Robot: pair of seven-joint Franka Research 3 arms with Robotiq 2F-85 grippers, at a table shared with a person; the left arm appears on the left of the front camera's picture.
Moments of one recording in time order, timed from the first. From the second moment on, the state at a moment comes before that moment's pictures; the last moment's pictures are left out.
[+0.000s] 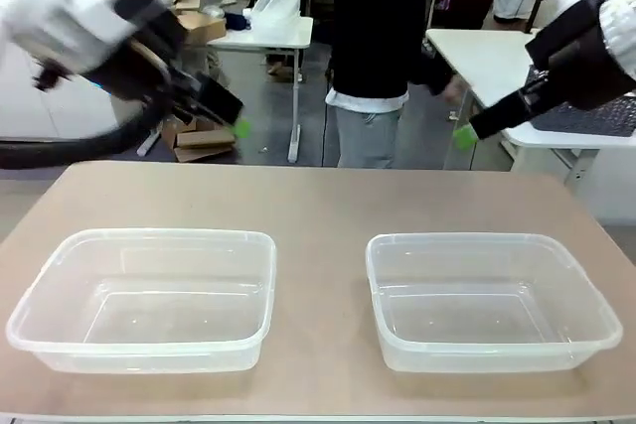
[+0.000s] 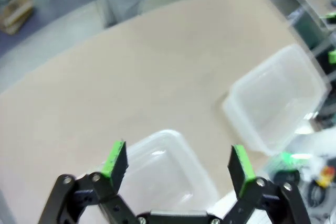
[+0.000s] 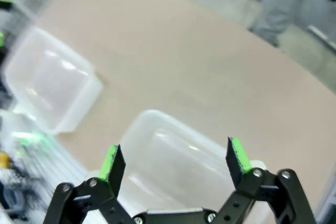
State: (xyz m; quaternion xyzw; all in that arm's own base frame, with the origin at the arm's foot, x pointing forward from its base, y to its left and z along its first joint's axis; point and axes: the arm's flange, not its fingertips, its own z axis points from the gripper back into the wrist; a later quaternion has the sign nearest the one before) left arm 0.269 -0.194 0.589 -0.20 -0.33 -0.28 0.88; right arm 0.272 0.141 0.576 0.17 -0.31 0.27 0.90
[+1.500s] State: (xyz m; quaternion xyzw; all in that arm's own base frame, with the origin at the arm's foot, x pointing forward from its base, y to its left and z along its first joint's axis) left arm 0.276 -0.053 0.615 -0.40 -0.31 -0.06 0.86; right arm 0.289 0.025 0.592 0.60 -0.20 -0.09 0.77
